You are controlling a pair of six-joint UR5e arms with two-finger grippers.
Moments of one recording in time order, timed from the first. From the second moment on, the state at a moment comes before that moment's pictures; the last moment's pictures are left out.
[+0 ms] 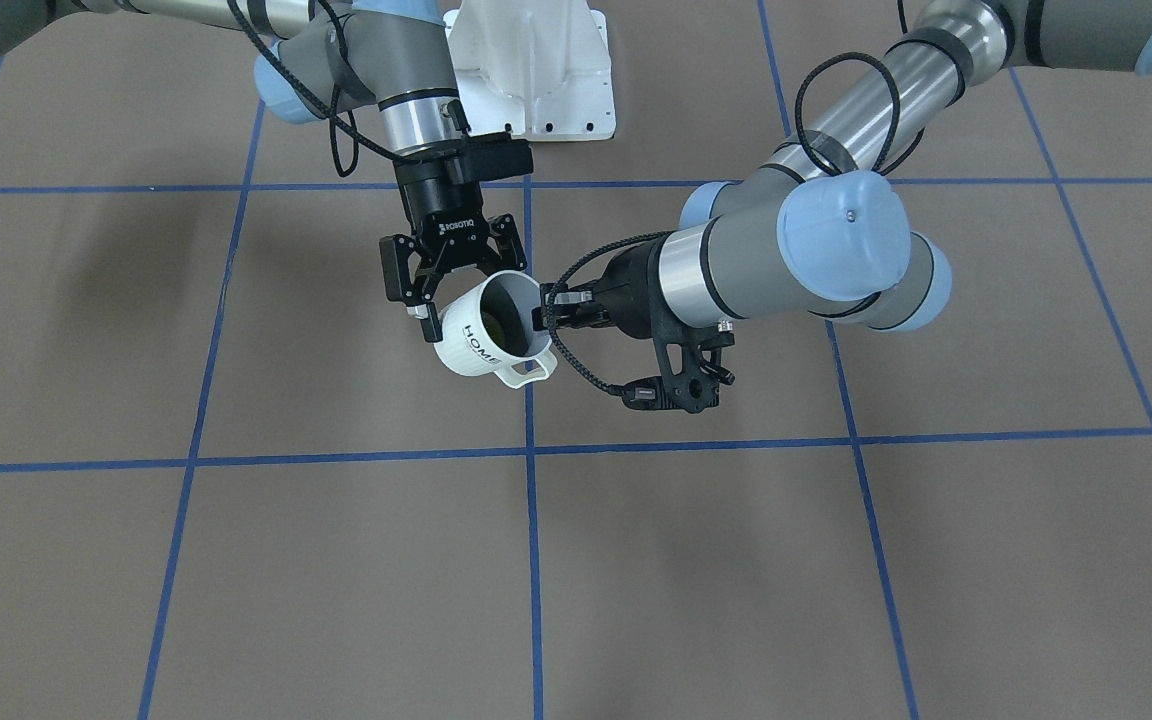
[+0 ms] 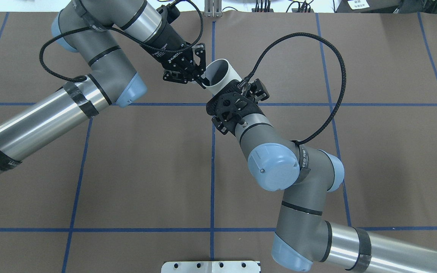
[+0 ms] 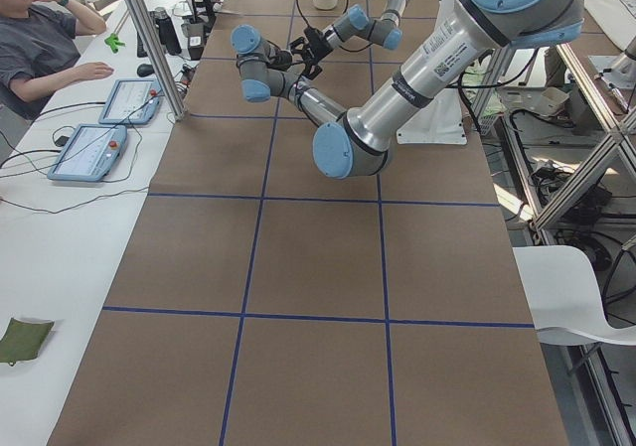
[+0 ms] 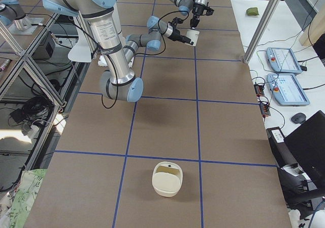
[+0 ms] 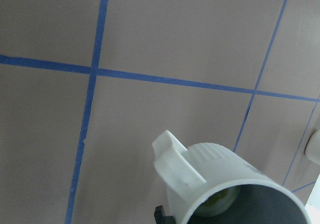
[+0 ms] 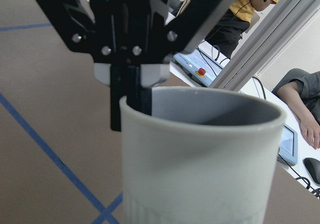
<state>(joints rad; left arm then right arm) -0.86 -2.47 -1.18 -2.44 -2.63 -1.65 0.37 -1.00 1.74 -1.10 0.99 0.40</state>
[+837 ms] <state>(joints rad) -0.86 -2.47 -1.18 -2.44 -2.64 -1.65 0.37 -1.00 1.74 -1.10 0.98 0.41</state>
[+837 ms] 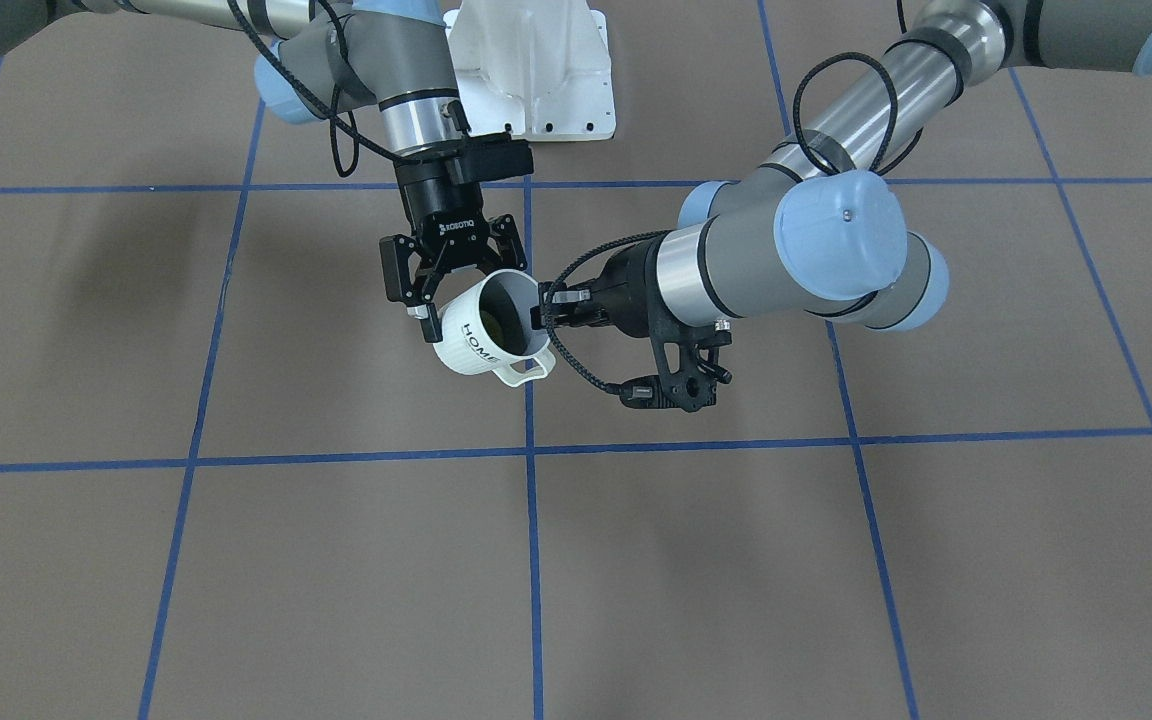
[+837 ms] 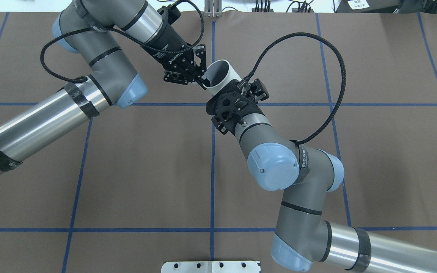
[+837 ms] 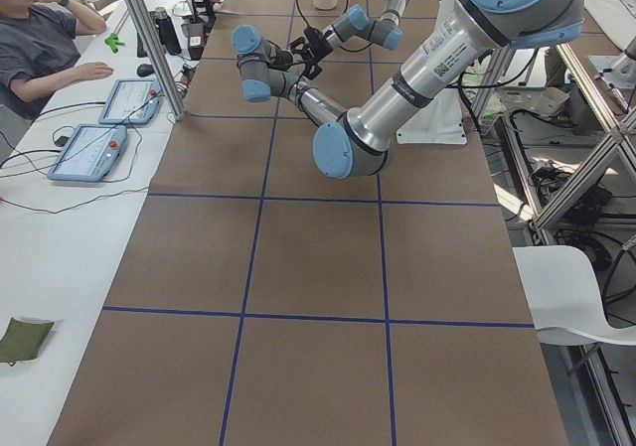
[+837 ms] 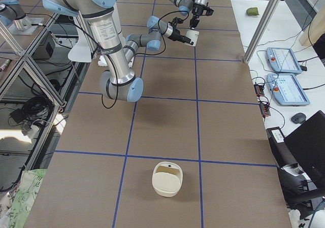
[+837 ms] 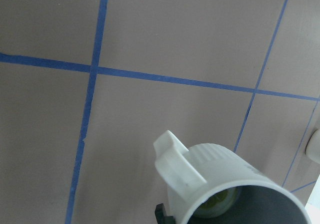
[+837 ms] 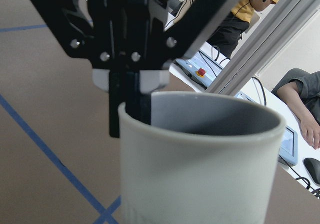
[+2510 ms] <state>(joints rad) -0.88 -2.47 -1.18 -2.44 -2.60 -1.63 0.59 -1.18 1.90 -1.11 1.07 0.49</state>
